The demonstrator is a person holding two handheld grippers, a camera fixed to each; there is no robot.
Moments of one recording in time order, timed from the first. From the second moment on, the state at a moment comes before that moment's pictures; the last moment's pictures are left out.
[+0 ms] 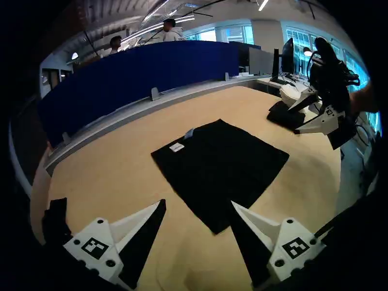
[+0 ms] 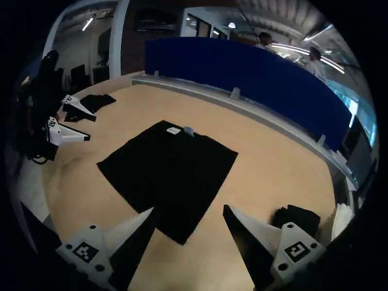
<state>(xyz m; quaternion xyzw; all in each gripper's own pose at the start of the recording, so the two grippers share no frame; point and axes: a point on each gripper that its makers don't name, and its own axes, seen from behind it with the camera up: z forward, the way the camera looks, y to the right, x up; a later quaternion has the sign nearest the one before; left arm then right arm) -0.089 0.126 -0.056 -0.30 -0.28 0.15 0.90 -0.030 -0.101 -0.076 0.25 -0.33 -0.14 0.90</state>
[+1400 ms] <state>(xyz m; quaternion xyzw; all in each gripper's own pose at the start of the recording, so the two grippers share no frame) -0.180 0.139 -0.085 -0.33 -0.42 0.17 0.83 -0.128 -0.086 -0.101 0.26 -0.42 -0.15 0.85</state>
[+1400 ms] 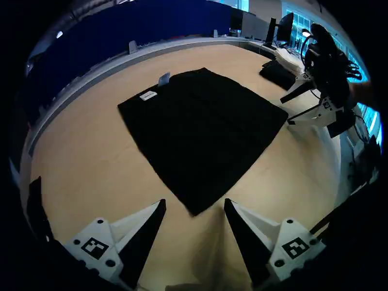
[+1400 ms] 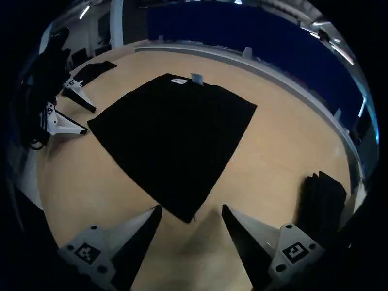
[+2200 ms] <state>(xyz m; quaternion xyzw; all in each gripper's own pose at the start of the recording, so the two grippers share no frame) -0.183 0.138 -0.091 -0.32 -0.44 0.18 0.82 -0.132 -0.094 -0.106 0.27 -0.42 -0.14 0.85</state>
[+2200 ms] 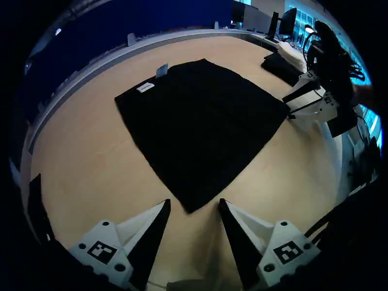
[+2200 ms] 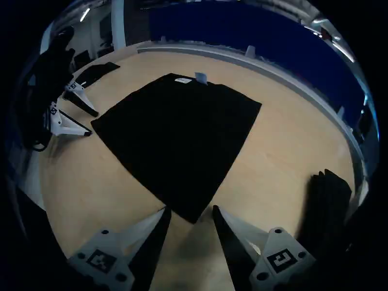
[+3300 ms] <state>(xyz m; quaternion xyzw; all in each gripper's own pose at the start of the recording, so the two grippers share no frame) -0.181 0.136 -0.090 -0.30 -0.45 0.18 0.82 -0.121 -0.101 -0.100 0.28 -0.42 -0.13 0.85</state>
